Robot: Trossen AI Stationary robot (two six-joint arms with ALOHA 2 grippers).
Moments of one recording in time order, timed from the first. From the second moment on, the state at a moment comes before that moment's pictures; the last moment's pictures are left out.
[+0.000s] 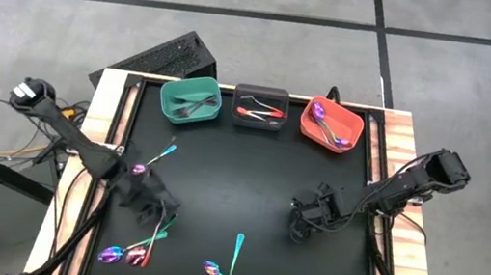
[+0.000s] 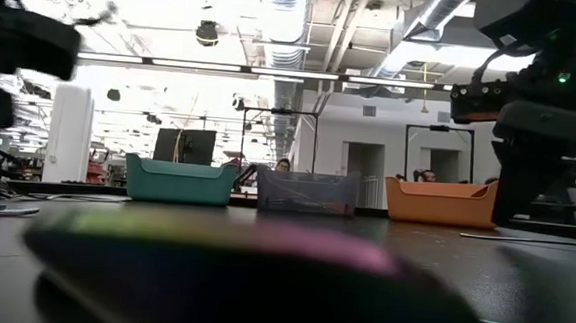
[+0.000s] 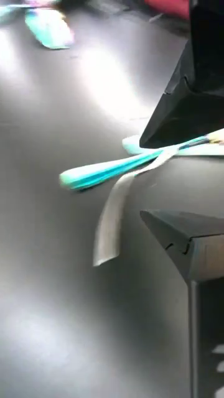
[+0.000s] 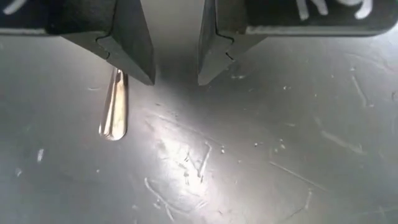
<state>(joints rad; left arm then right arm) -0.55 1.03 0.49 -0.51 -0.06 -1.23 0.37 1.48 0.75 -0.62 0.31 0.93</state>
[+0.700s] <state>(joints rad) -0.60 1.21 0.49 -0.45 -0.12 -1.20 0.32 1.48 0.75 -0.62 0.33 0.88</state>
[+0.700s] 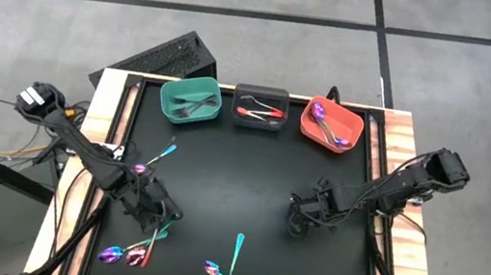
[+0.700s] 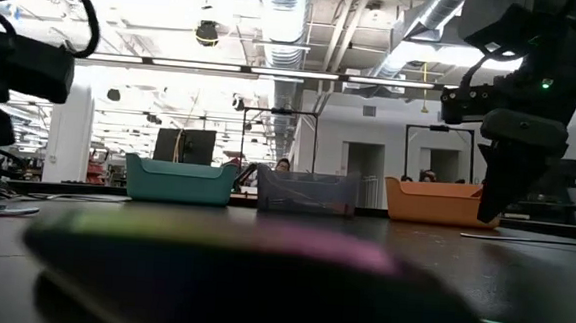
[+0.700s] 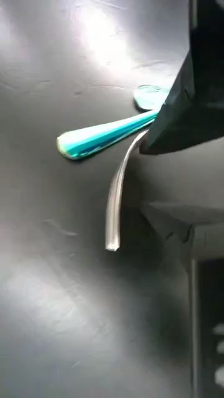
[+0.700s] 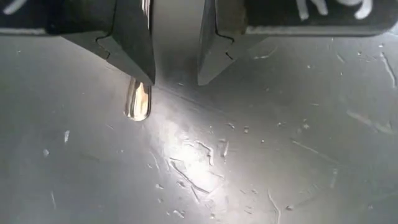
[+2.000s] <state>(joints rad) -0.51 1.28 0.54 -0.47 -0.15 -1.15 0.33 1.48 0.75 -0.62 0.31 0.88</state>
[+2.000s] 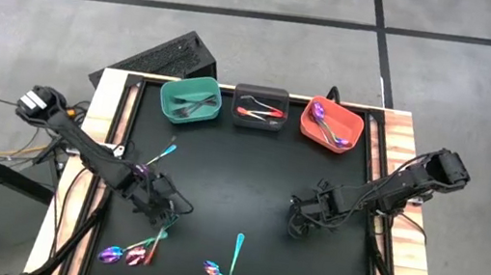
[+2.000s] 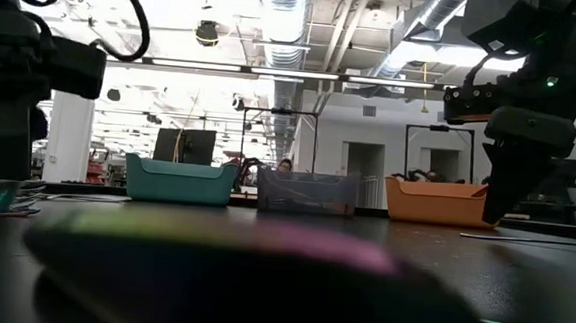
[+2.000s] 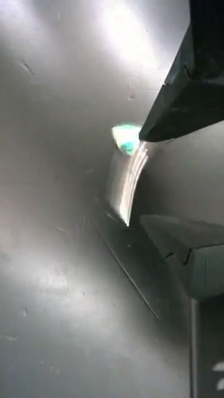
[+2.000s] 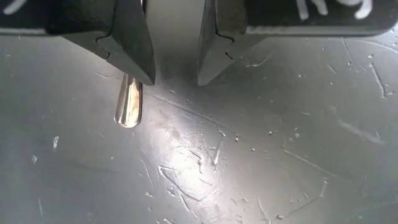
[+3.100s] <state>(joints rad) -0.37 1.27 0.59 -0.40 -0.26 -0.71 0.25 1.49 0.75 -0.26 0.39 0.73</state>
